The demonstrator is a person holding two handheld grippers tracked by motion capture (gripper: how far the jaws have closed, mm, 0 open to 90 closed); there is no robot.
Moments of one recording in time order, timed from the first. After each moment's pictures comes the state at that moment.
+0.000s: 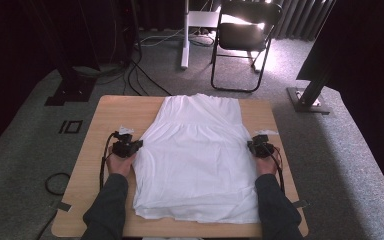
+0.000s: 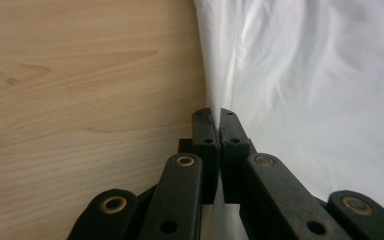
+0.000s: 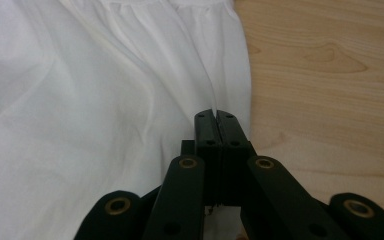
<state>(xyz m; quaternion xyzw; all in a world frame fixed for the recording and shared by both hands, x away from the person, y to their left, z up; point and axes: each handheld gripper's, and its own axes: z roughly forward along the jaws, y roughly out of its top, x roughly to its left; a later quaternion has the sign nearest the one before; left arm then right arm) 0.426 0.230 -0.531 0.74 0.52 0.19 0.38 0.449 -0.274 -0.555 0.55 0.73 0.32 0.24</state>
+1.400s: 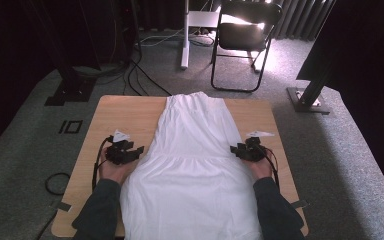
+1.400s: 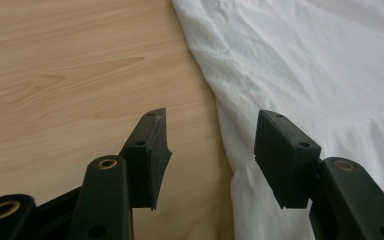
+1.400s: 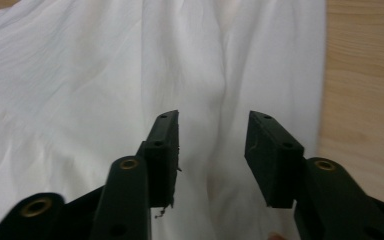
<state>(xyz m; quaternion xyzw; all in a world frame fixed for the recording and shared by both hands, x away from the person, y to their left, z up) 0.402 0.226 -0.513 0.76 0.48 0.20 0.38 0.423 -0.237 -0.528 0.50 0.76 0.40 0.14</state>
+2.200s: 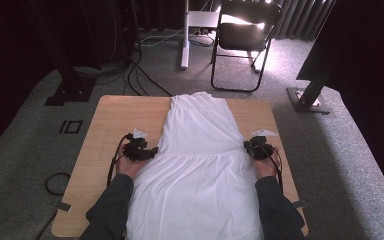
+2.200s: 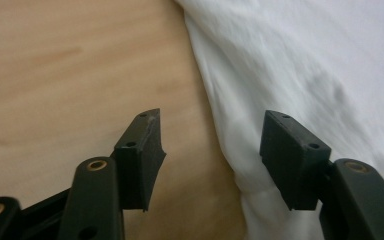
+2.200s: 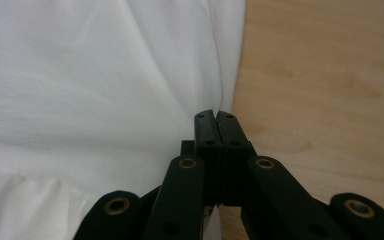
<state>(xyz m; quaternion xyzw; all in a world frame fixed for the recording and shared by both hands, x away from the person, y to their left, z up) 0.428 0.188 -0.530 0.78 0.48 0.18 0.36 0.426 -0.256 -0.530 0.52 0.75 0.34 0.24</state>
